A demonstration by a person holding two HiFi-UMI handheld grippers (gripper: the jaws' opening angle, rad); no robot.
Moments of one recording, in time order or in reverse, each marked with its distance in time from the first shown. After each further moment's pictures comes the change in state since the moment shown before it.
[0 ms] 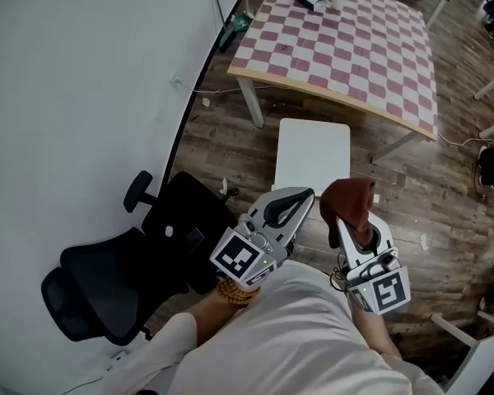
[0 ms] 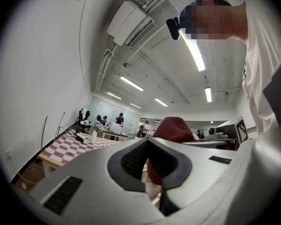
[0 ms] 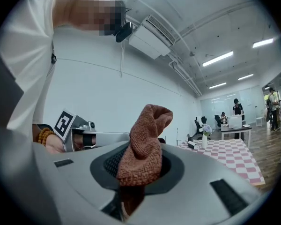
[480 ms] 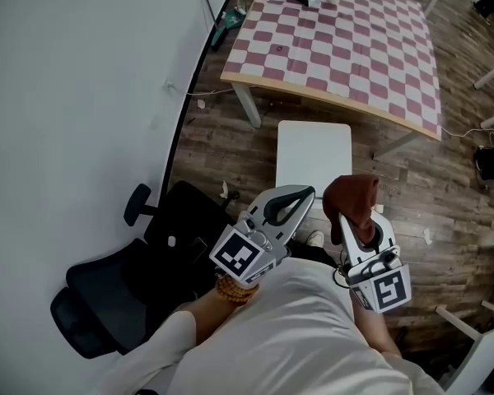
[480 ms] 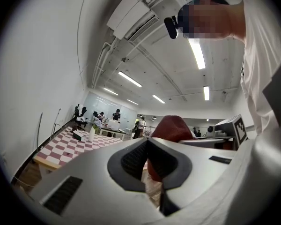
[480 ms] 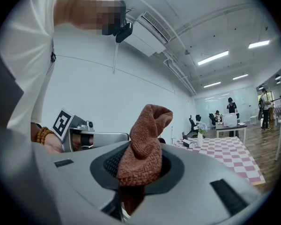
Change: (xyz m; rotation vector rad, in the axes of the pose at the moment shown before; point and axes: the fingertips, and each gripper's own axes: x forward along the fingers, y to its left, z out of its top) left arm 0.035 0.055 -0.006 -0.001 0.044 -0.048; right arm 0.052 -0.040 -0.008 0.020 0.019 -0.062
